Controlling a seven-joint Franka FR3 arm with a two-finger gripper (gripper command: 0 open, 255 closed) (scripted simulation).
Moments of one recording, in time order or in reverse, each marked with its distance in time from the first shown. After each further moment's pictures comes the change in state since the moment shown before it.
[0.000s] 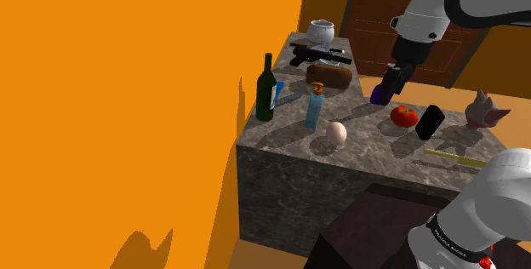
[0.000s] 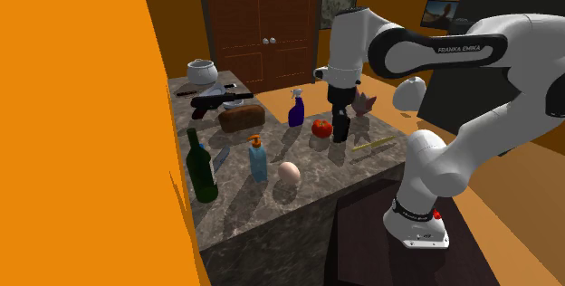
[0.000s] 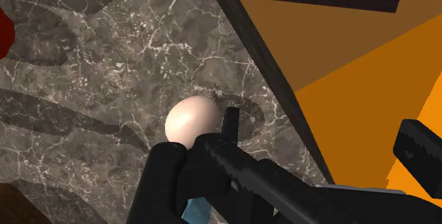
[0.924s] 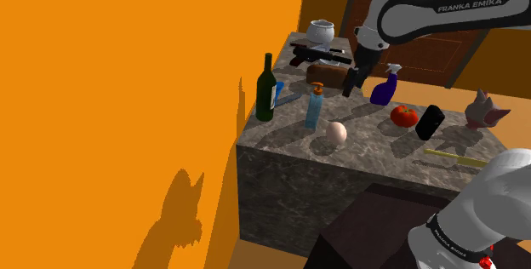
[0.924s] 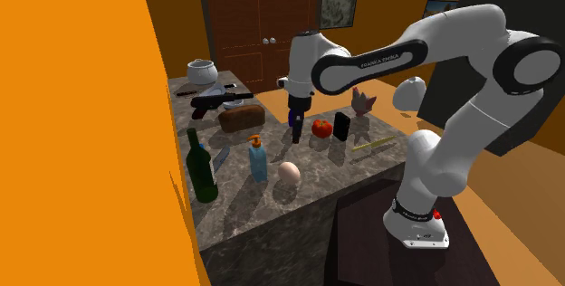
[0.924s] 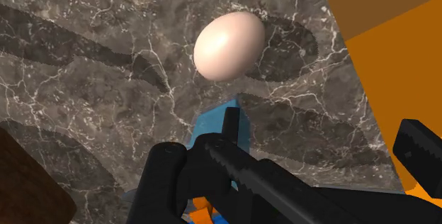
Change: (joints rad) arm -0.029 0.360 -0.095 0.083 -0.053 0.357 -0.153
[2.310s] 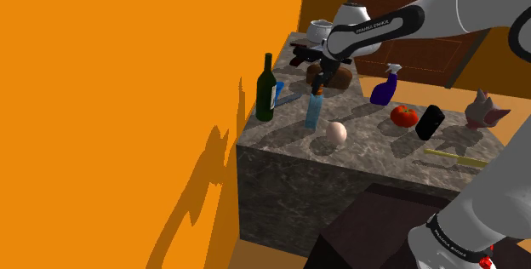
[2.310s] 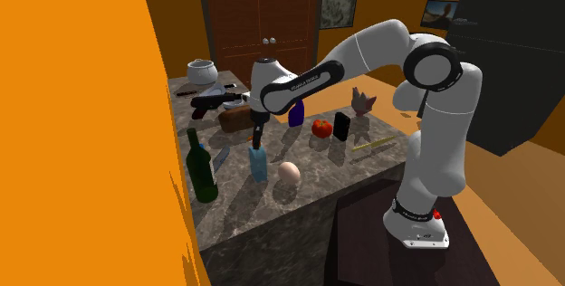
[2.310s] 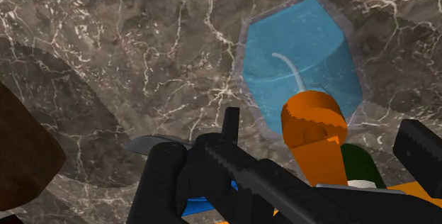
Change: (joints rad) arm -0.020 0.525 -0.066 0.300 0.064 0.312 -0.184
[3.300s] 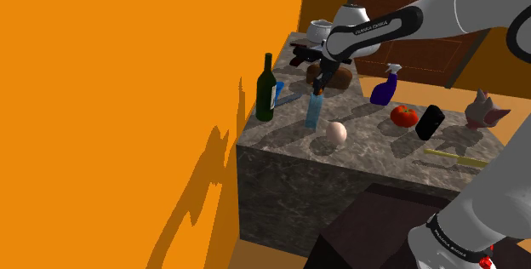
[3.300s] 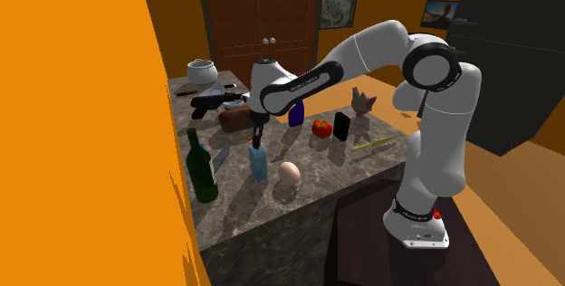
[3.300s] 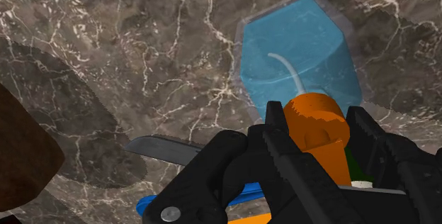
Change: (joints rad) arm 0.000 0.006 0.000 -0.001 0.001 0.009 0.000
